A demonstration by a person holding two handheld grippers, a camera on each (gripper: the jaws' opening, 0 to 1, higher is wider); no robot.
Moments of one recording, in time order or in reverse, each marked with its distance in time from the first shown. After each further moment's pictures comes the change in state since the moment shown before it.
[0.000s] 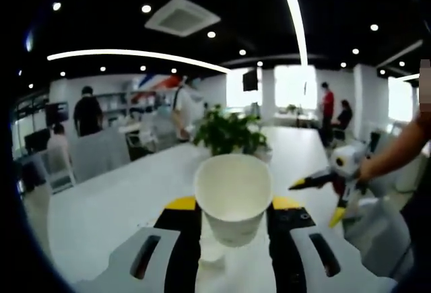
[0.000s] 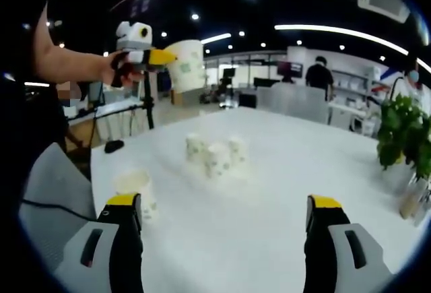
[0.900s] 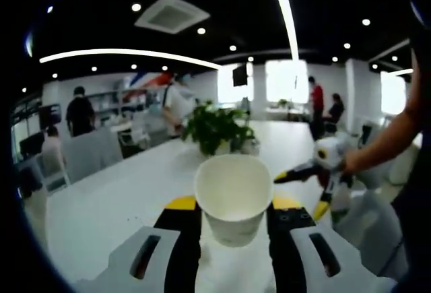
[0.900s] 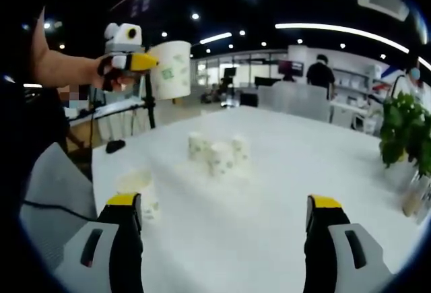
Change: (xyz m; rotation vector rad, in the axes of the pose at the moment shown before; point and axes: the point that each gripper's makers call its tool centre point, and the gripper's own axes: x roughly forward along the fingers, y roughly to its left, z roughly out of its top) left arm -0.011 -0.036 -0.017 0.022 0.030 -0.049; right arm 0.005 0.006 -0.005 0.009 0.004 0.010
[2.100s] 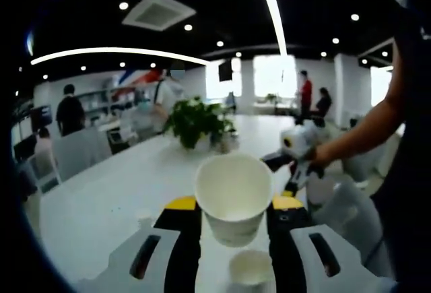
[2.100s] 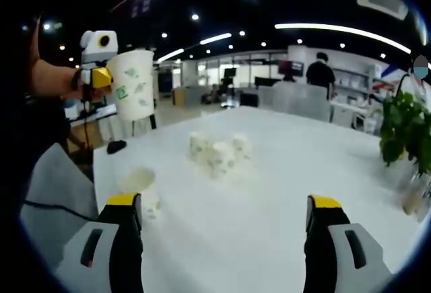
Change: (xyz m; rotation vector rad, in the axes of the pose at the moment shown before) left arm -0.020 -0.068 -0.019 0.020 0.028 -0.065; right arm -0.002 0.001 -0.001 0.007 -0.005 0.002
